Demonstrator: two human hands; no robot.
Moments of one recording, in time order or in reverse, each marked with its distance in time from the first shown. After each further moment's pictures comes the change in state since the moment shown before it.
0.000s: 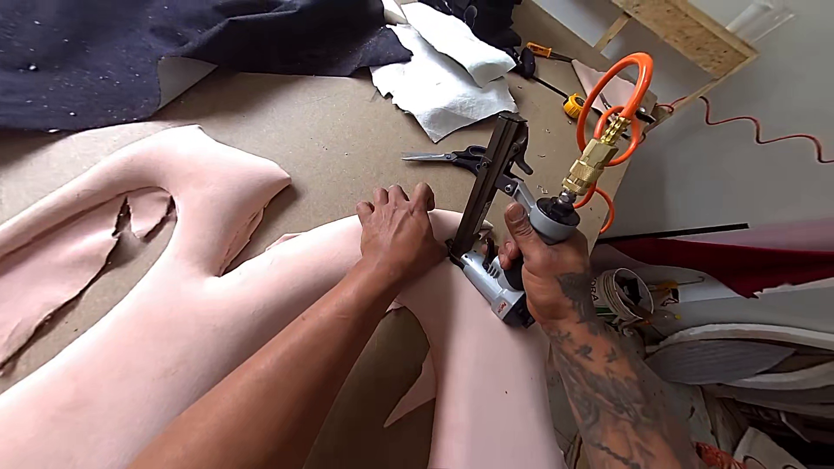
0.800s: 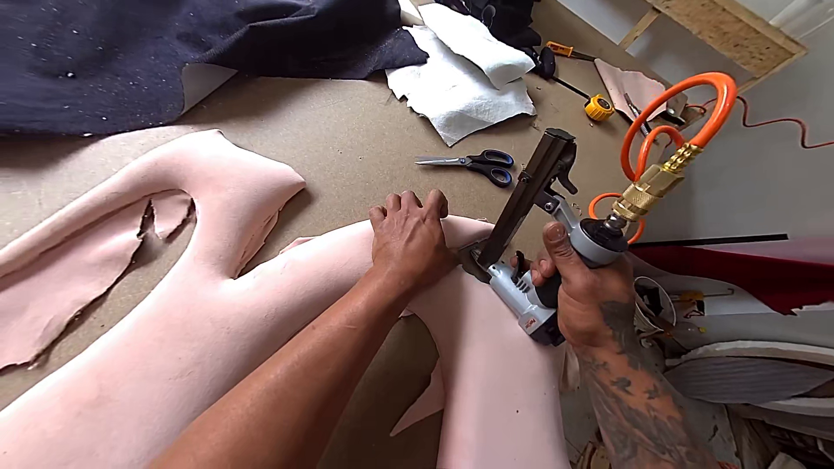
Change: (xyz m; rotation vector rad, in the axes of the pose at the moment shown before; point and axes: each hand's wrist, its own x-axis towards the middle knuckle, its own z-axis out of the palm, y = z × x) left_hand -0.001 -0.001 0.002 0.007 0.009 -0.002; right_hand 0.001 0.008 -0.021 0.046 0.028 0.007
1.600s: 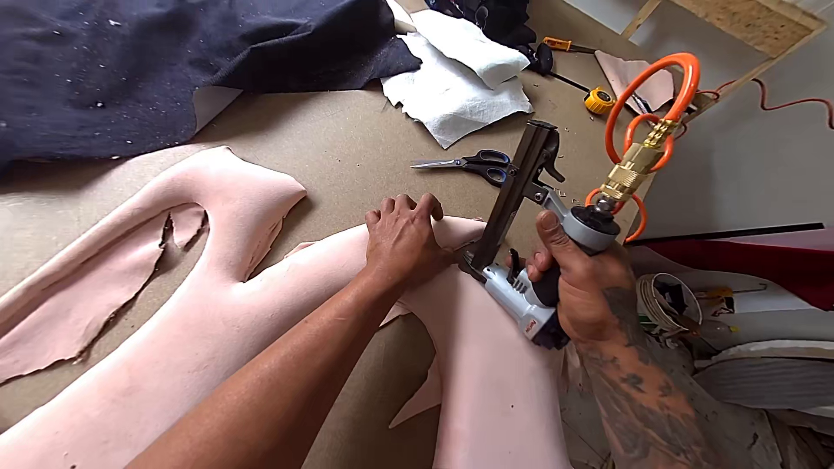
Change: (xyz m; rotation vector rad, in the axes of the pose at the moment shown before) left_hand 0.001 -0.001 -0.001 -0.021 -0.030 -0.002; right_hand 0.004 -0.013 -0.005 0.086 -0.037 0.098
